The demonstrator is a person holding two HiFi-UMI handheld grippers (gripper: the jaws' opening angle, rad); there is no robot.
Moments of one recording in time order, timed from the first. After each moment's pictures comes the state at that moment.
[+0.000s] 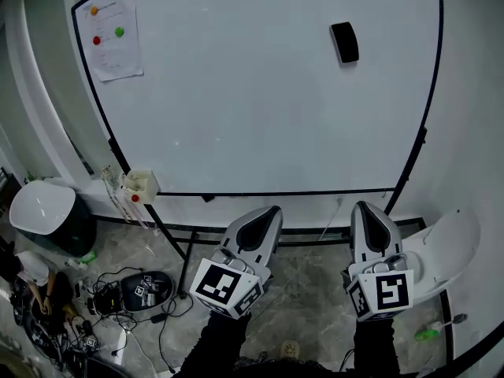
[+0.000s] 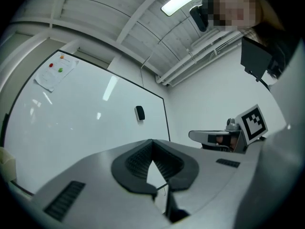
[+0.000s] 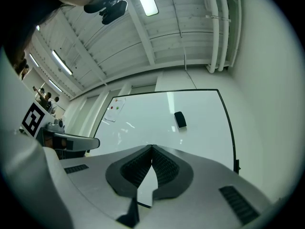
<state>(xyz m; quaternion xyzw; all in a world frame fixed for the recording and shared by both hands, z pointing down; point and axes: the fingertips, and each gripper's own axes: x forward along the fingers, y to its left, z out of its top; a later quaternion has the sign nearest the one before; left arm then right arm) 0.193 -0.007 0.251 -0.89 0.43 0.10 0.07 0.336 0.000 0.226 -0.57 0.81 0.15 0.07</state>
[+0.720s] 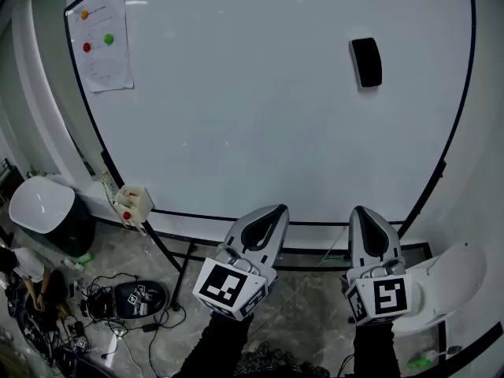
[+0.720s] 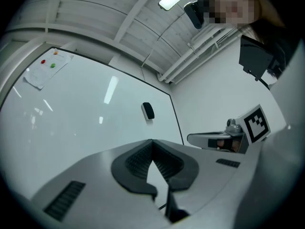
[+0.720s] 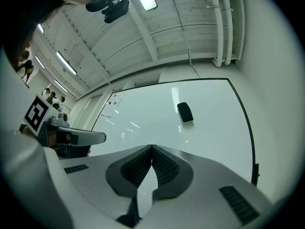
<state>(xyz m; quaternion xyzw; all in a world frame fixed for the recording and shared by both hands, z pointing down) 0.208 -0.119 0.229 -0.88 0.45 0.09 0.10 0.334 -0.118 0.218 -0.54 0.82 0.16 0.06</state>
